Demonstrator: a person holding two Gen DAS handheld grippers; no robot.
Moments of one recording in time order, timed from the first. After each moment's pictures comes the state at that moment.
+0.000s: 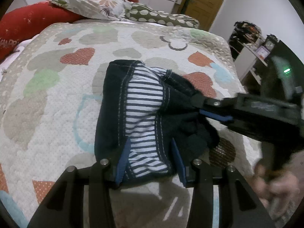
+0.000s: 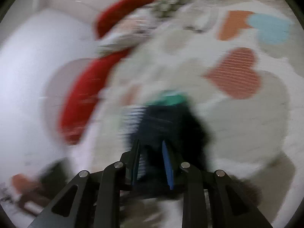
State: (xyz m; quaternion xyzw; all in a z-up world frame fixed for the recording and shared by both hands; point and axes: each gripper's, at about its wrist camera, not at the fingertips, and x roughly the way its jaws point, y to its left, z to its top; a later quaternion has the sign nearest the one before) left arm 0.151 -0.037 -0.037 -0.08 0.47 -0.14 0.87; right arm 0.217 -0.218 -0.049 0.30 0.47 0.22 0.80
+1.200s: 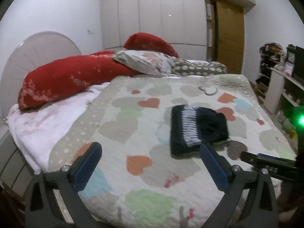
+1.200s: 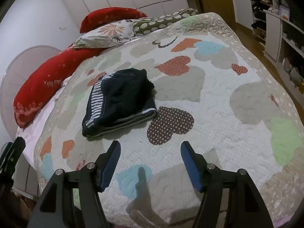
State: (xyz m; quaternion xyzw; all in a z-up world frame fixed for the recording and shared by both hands) left arm -0.013 -0.006 0.053 0.00 0.29 0.06 0.95; right arm 0.054 -0.211 -0.013 0.14 0.43 0.07 0.89
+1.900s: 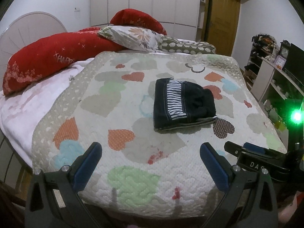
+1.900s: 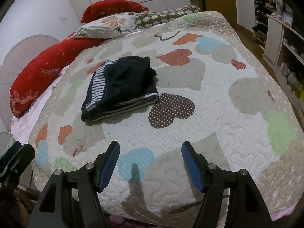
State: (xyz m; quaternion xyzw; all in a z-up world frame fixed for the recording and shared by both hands) left arm -0.010 -0.013 0.032 -0.03 0.37 0.01 0.93; right arm 0.039 -0.196 -0.018 0.10 0.45 0.06 0.88
